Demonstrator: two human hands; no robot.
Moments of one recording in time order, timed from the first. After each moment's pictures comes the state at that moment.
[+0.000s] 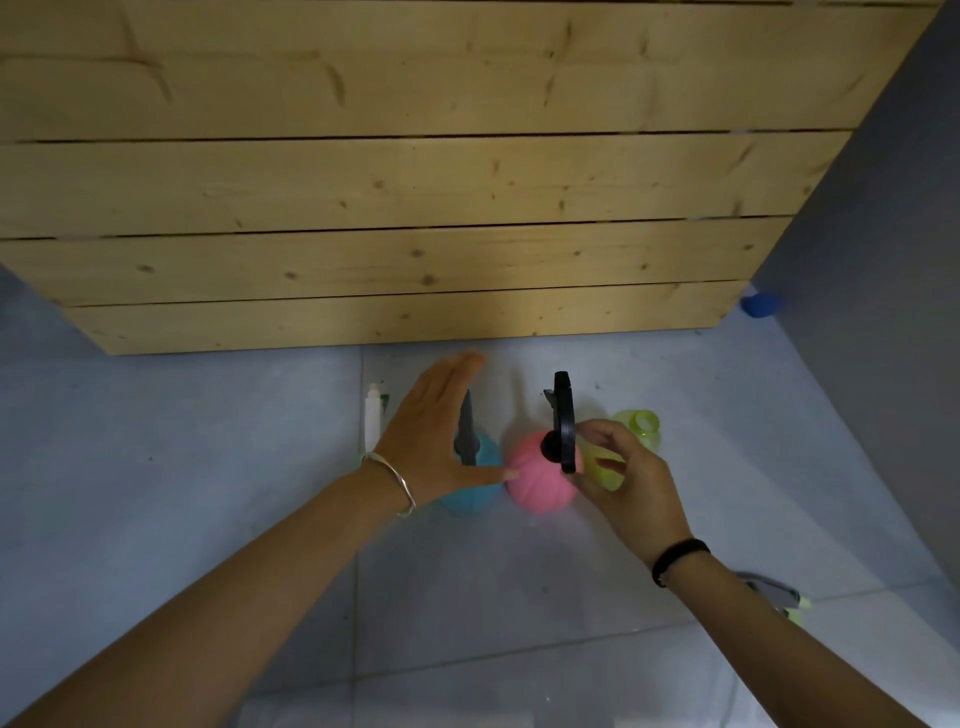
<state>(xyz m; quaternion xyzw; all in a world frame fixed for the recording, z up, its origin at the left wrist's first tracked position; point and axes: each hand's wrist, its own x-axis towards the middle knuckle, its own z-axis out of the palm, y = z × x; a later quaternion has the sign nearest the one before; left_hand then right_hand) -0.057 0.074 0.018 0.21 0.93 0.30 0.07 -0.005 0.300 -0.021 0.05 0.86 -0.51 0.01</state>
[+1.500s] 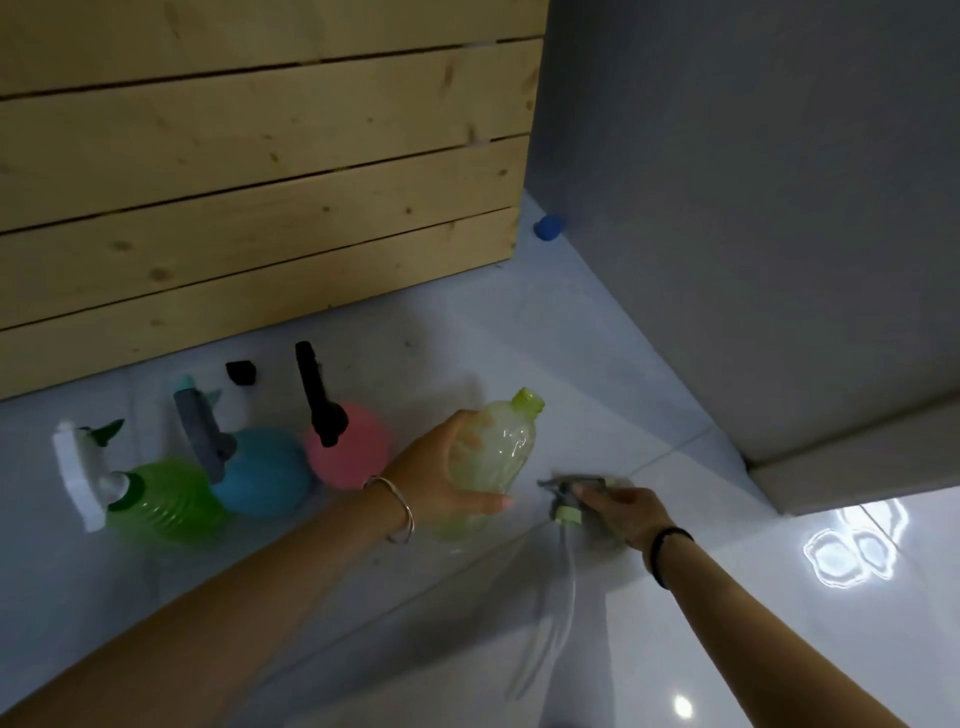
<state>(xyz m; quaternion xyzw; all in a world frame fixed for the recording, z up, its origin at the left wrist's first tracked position) -0.008 0.260 -0.043 0.22 0.81 0.43 0.33 0.110 0.483 -0.081 0.51 0.69 -0.49 0.15</state>
